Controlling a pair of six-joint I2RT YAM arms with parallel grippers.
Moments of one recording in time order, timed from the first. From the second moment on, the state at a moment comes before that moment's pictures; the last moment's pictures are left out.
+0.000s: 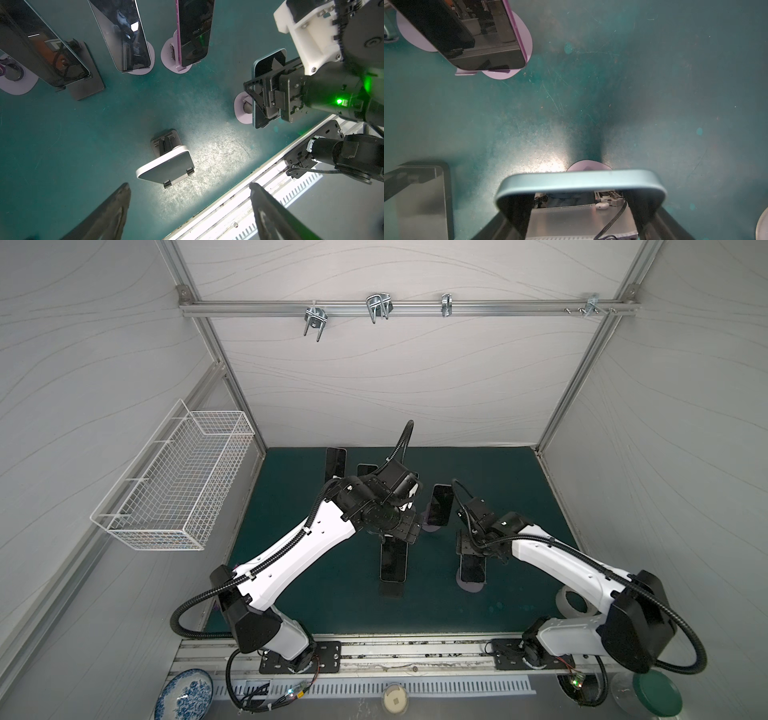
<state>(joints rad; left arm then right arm) -0.82 1.51 1.67 -1.23 -0.01 -0.35 0.68 1.33 0.97 -0.87 0.22 0.65</state>
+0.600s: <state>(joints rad) -0.82 1.51 1.69 -1.23 -0.01 -0.35 0.68 1.30 0.97 -0.87 0.21 0.62</state>
